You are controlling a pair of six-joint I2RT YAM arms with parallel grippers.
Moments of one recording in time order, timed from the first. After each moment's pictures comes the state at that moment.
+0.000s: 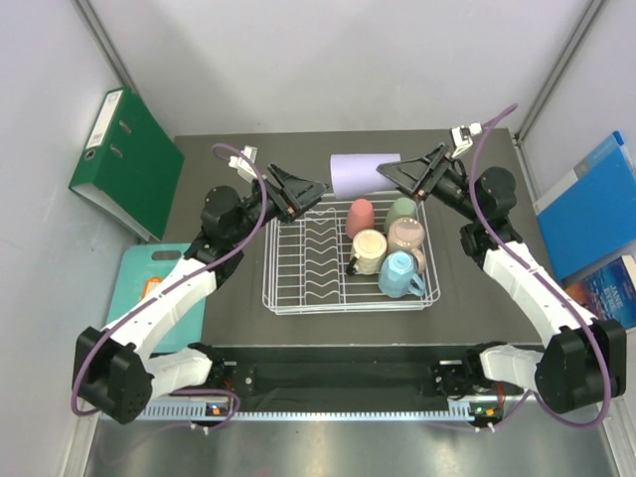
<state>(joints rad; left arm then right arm) -0.46 1.15 0.85 0.39 0.42 -1.16 0.27 1.19 0.88 0.55 -0.67 1.18</state>
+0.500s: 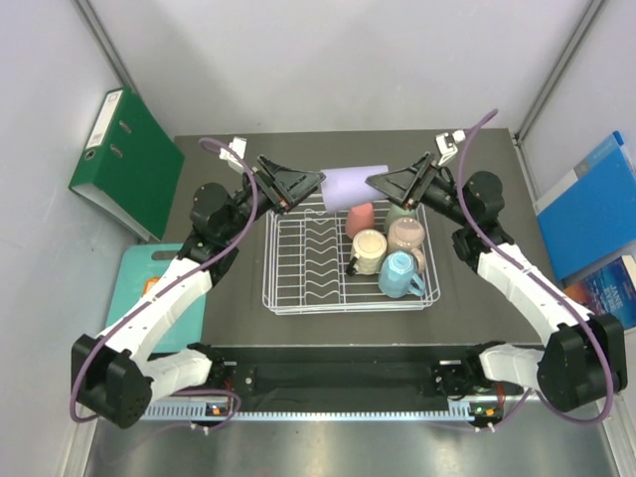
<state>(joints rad) -0.44 1.11 0.89 0.42 0.43 -1.18 0.32 1.19 0.85 0.53 -0.68 1.16</state>
